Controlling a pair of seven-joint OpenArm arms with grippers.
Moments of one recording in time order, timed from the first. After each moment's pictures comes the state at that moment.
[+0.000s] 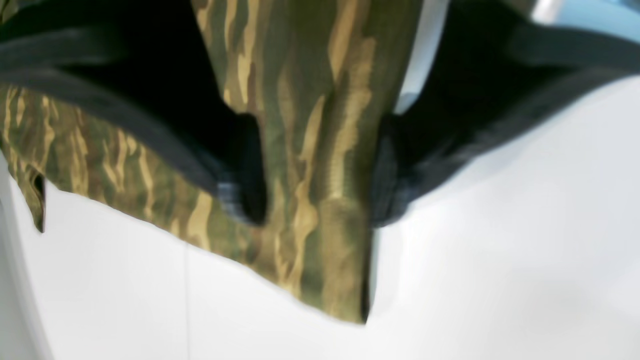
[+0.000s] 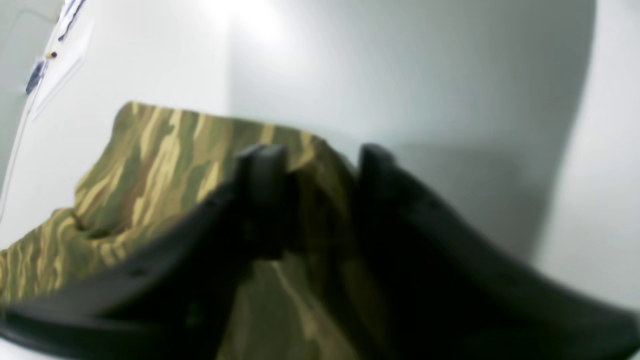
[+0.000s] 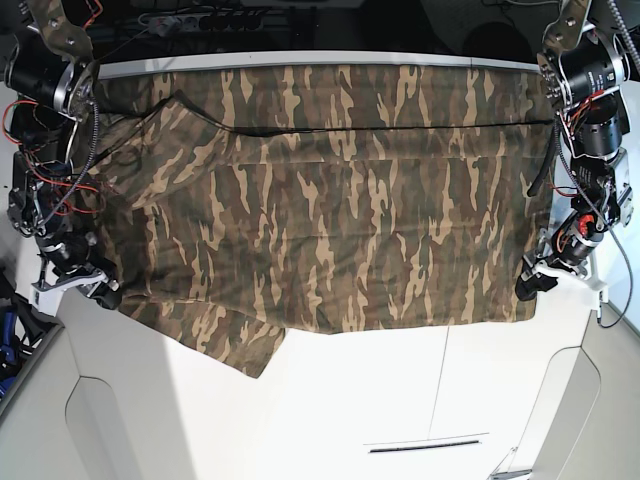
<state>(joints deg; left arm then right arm) -21.3 -24.8 -21.2 37.1 -30.2 -33.5 26.9 24.9 16.4 22.1 33.8 24.2 32.9 -21.6</state>
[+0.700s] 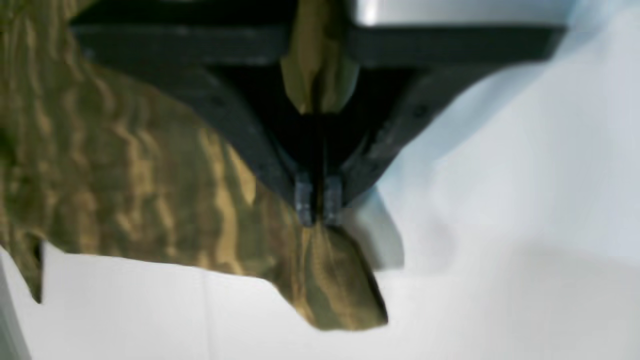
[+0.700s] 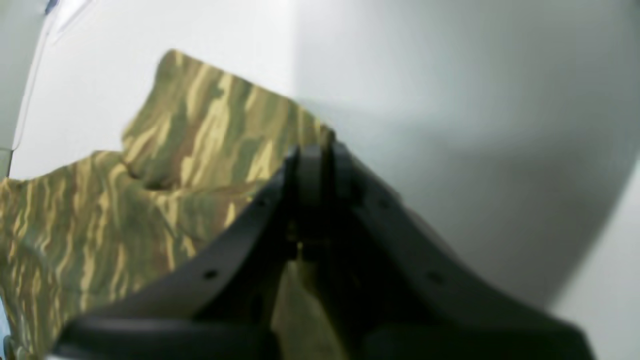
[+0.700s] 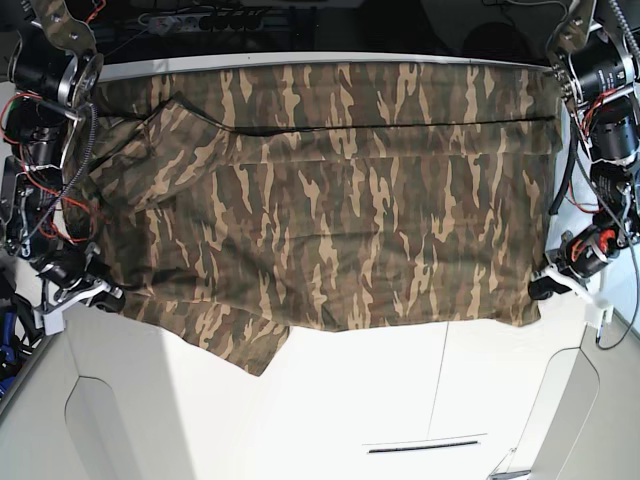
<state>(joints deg) -21.1 -27.5 -20.9 48.7 -34.5 -35.7 42.0 23.8 17.0 22.0 50.1 31.6 32.6 -44.3</state>
